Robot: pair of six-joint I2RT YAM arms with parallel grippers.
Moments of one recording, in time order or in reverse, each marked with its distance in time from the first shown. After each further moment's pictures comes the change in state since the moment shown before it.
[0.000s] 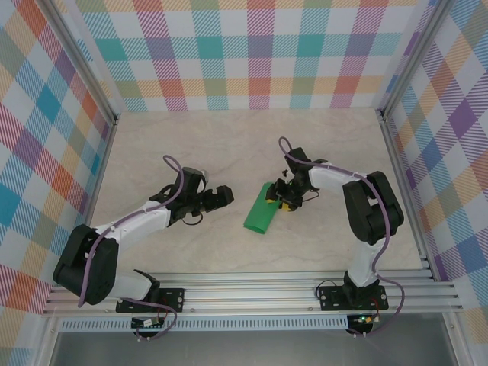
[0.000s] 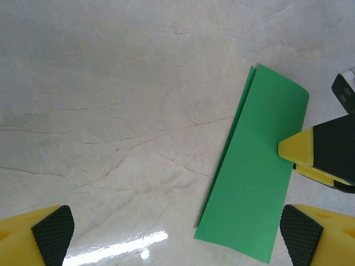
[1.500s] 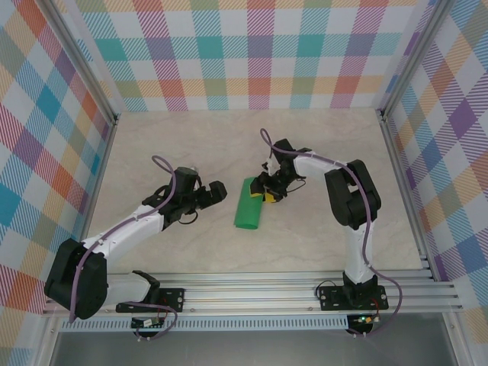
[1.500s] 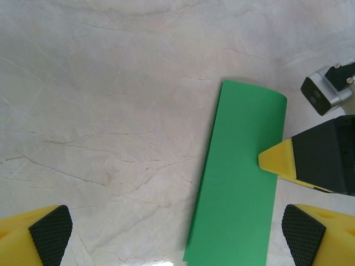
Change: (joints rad) left arm -0.004 -0.107 -0.005 -0.062 -0.166 -0.046; right arm 0.037 0.224 0.286 -0.115 -0.172 -0.223
